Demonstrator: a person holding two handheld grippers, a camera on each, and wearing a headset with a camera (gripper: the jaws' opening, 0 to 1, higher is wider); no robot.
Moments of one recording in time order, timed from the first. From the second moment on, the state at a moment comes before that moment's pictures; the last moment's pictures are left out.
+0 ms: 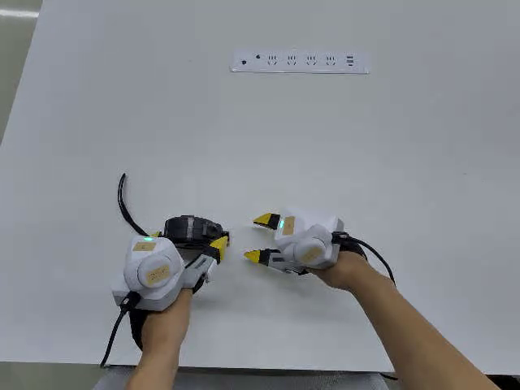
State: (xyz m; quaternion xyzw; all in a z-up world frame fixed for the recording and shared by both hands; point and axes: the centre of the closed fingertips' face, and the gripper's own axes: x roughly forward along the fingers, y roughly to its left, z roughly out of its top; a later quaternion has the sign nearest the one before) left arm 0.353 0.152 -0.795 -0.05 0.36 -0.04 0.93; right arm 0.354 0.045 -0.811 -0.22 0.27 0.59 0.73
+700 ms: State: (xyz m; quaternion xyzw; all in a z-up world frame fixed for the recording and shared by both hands) left arm 0.341 0.153 -0.791 0.00 0.36 -0.12 0.92; right arm 0.349 -0.012 -0.803 -0.19 0.29 0.54 0.77
